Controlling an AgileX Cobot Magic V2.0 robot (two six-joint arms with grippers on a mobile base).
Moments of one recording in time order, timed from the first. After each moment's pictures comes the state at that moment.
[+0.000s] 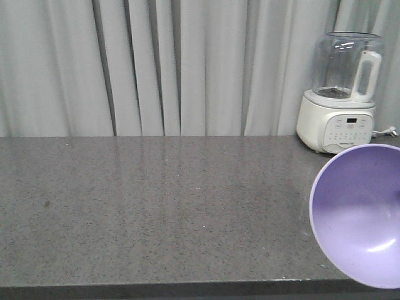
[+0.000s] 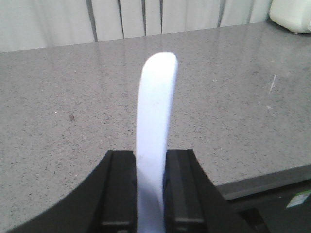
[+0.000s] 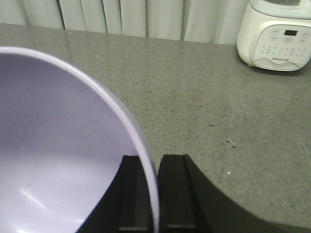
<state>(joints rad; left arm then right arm) -0.15 0.78 -0.84 -0.15 0.49 0.16 0.01 0.83 -0.98 0.26 0.62 -0.25</state>
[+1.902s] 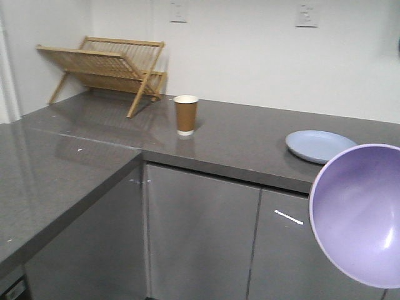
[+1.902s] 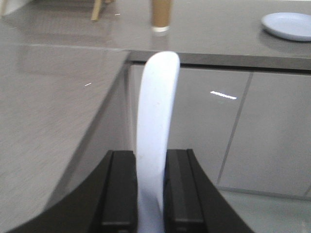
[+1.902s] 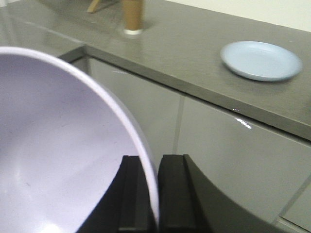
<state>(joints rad) -0.15 0.78 -0.84 -0.15 0.49 0.16 0.01 0.83 -0.98 0.26 0.62 -0.25</state>
